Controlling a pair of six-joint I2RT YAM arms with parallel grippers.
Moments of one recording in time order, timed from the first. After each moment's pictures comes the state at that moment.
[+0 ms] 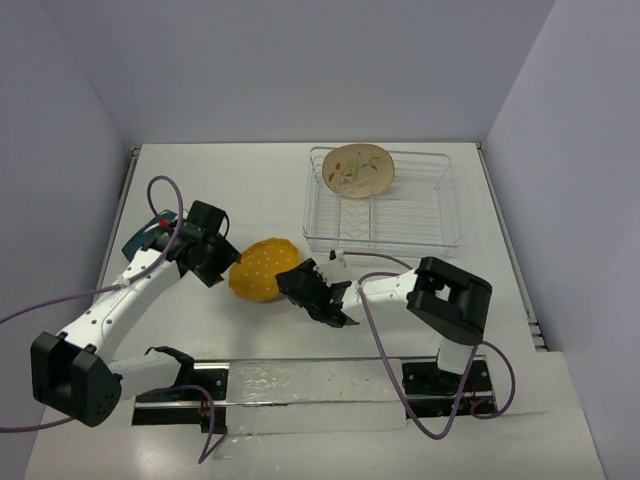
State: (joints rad) left arm -0.44 1.19 0.94 -0.92 -0.19 -1.15; right arm 1.15 1.78 0.86 0.21 0.60 1.79
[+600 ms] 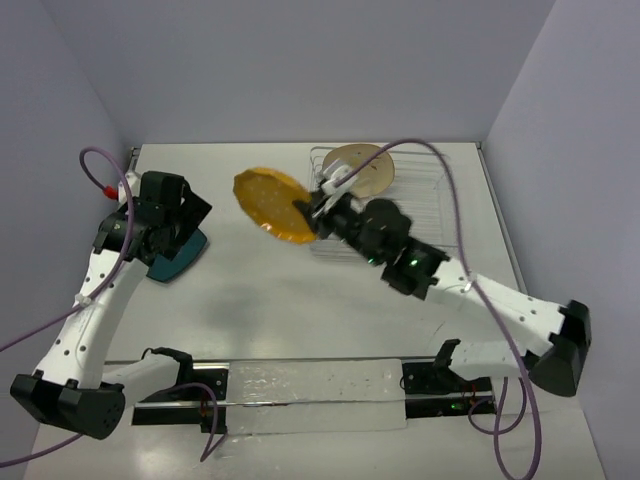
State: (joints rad) left arm -0.30 1.11 1.28 -1.02 -0.39 -1.08; right arm 0.96 1.19 1.07 0.16 0.19 -0.07
